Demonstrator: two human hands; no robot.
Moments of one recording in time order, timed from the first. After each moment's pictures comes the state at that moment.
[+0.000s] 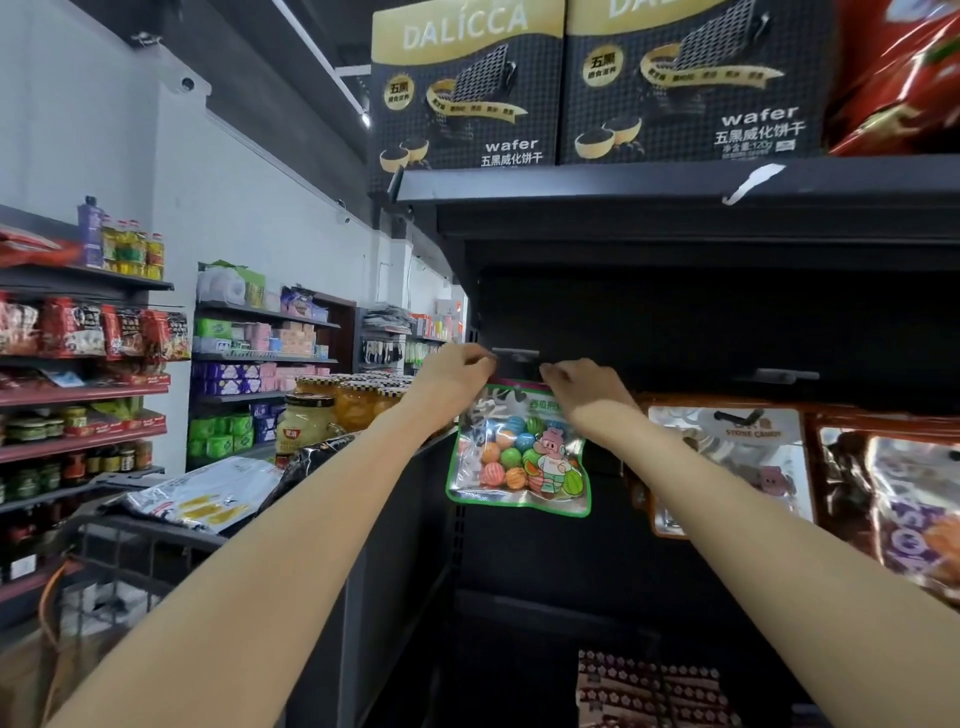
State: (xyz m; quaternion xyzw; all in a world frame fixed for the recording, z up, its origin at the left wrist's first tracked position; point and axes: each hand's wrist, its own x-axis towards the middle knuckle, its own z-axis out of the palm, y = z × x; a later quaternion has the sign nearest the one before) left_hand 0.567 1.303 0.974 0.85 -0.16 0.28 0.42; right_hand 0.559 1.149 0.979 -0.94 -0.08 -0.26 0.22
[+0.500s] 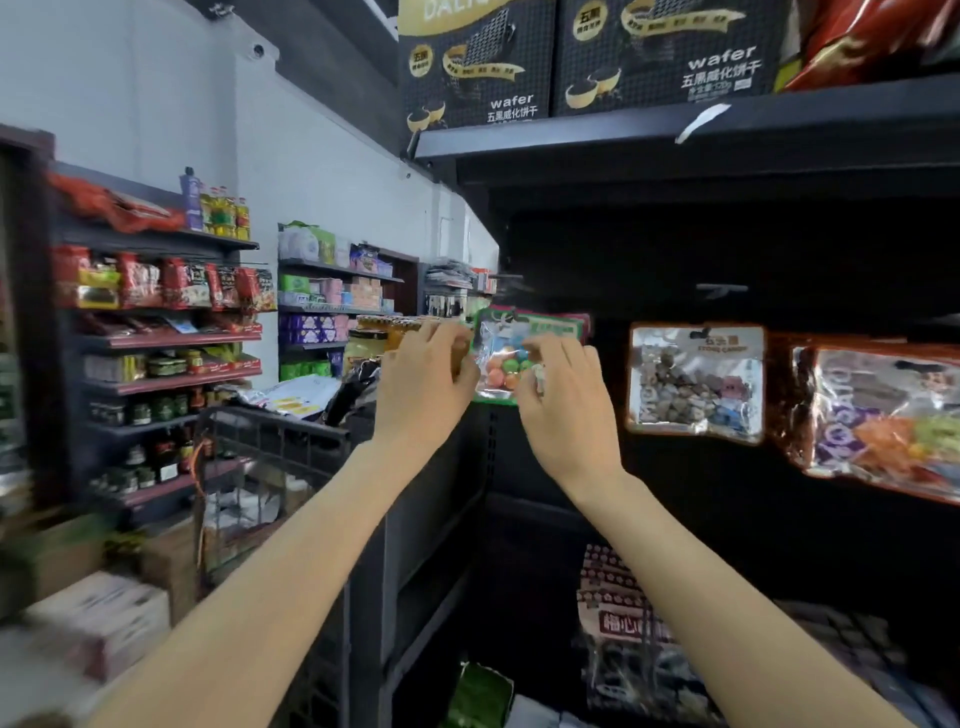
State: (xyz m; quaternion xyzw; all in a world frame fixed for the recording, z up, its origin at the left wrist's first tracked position) left_hand 0.452 1.298 0.898 0.82 -0.09 0.53 0.21; right_hand 0.448 1.156 0.889 -0.80 -0.24 -0.47 0.28
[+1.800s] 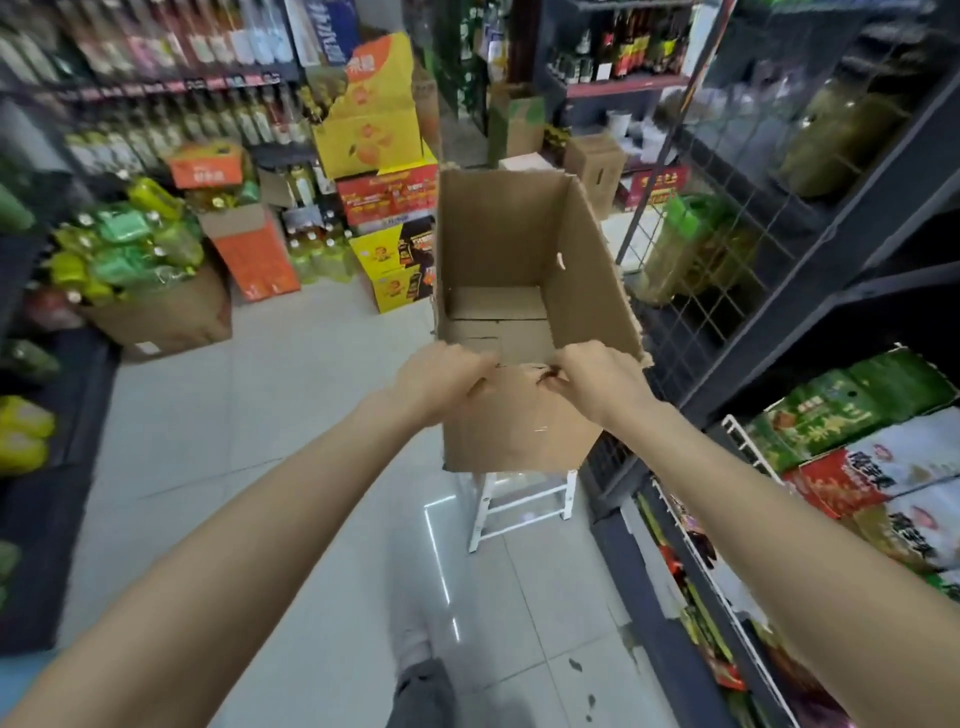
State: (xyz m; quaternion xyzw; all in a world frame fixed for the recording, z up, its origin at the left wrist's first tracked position) left_hand 0.101 1.453 0.538 0.97 0.24 -0.04 0.01; right_hand 0.260 1.349 0.542 -0.80 -0.60 0.06 0.00
